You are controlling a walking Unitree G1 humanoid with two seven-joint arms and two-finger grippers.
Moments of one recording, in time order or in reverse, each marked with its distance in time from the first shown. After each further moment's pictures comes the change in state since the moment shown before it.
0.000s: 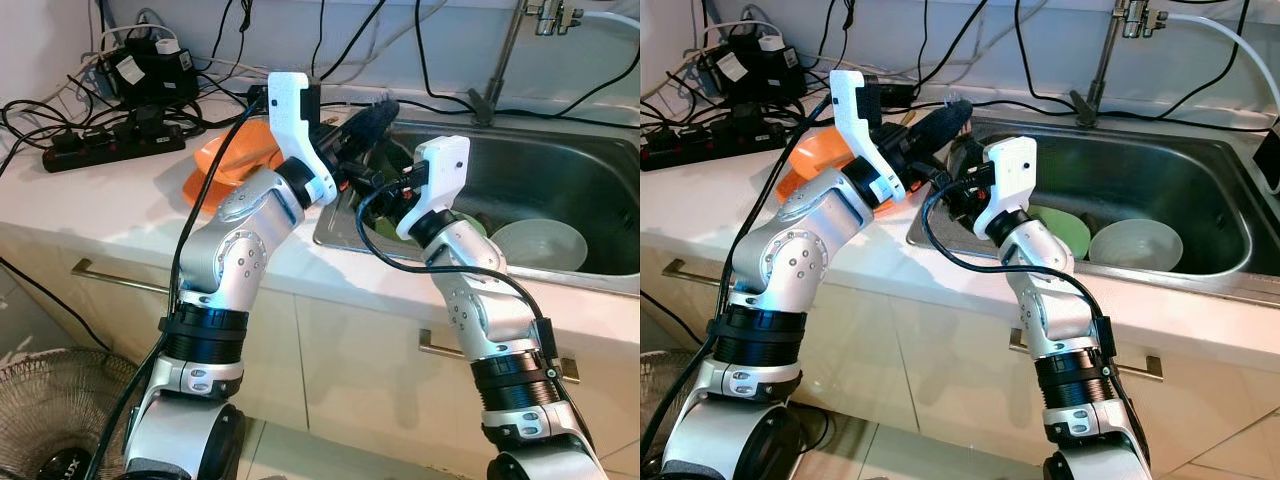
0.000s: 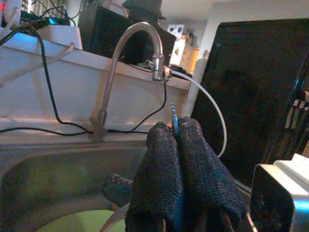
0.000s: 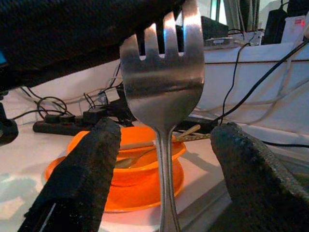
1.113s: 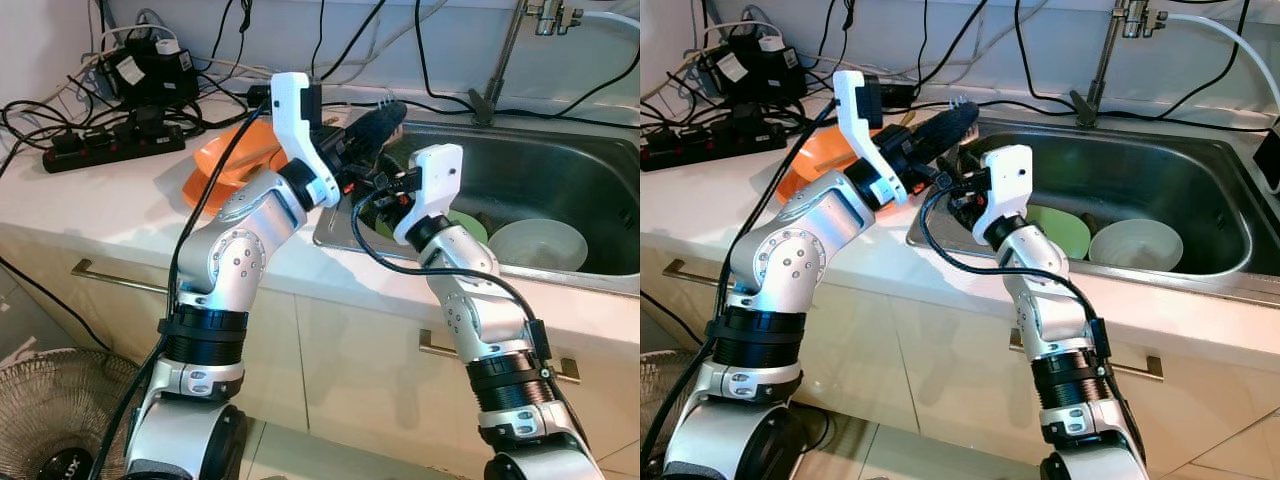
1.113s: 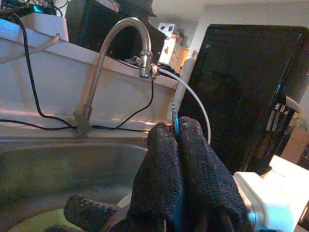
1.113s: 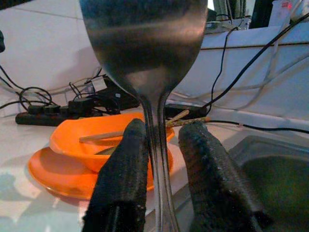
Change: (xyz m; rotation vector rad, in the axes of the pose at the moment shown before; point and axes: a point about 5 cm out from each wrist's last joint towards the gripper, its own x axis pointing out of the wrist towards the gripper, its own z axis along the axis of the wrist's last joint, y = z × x) left arm 0.000 -0.004 0.000 -0.072 0.011 -0.036; right arm 0.000 -0.002 -0.012 -0.003 0.044 -0.051
